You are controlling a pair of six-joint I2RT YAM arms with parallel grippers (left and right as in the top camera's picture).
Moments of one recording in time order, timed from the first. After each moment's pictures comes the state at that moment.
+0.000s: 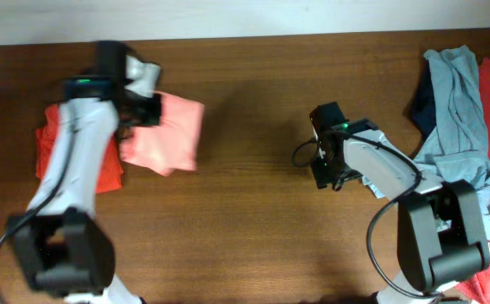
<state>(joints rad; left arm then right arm) 0.02 1.82 1.65 -0.98 0.19 0.06 0.26 1.80 1.18 -0.91 0.14 0.05</state>
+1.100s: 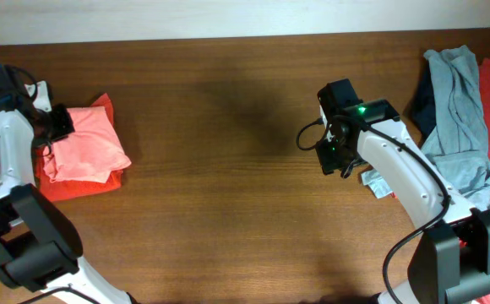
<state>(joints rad) 0.44 1.97 1.66 -0.87 0.09 0.06 0.26 1.70 1.35 -1.11 0.15 0.05</state>
